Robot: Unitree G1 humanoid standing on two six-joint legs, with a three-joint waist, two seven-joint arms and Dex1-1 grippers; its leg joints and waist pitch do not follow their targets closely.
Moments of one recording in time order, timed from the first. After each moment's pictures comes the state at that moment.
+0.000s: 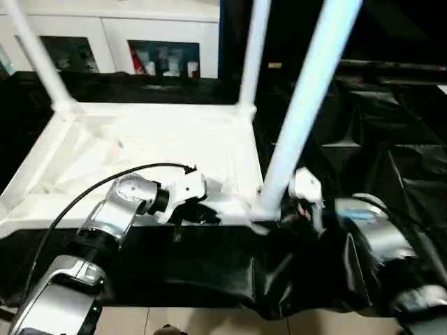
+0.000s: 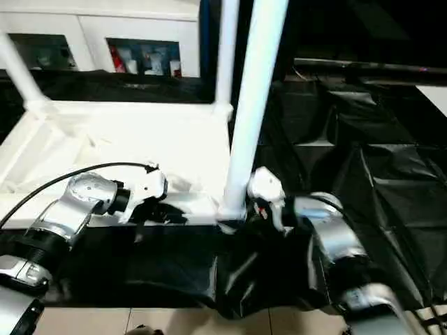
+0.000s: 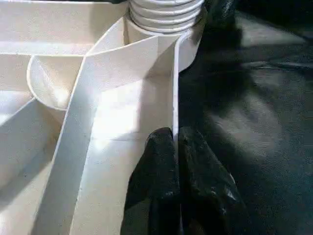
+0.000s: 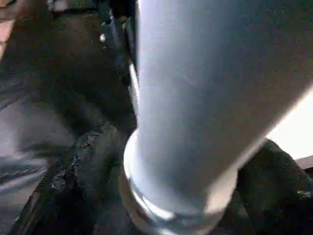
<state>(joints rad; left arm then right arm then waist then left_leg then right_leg) -0.62 0.39 -0.28 0.65 0.06 -0.02 -1.34 -0.46 -0.42 0.21 0.54 0.14 -0.09 1.22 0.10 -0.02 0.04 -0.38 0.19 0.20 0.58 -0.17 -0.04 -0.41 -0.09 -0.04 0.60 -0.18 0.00</state>
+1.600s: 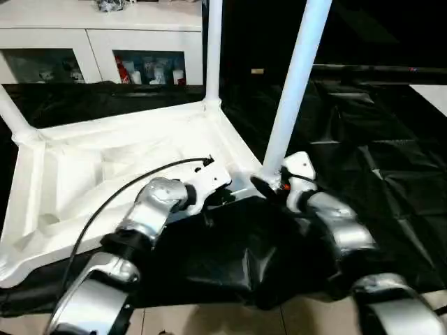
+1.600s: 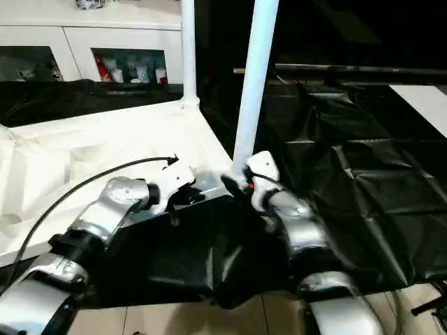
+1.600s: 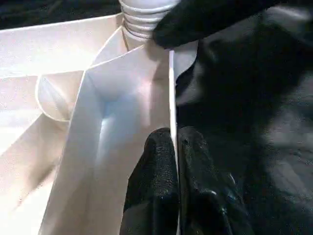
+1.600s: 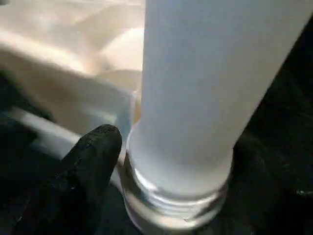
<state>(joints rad) -0.64 0.23 -0.25 0.68 0.16 0.07 -0.97 -0.55 -0.24 0.08 0.80 0.07 -0.11 0.75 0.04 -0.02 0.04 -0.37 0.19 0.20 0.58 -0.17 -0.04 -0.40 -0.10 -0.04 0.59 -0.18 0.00</state>
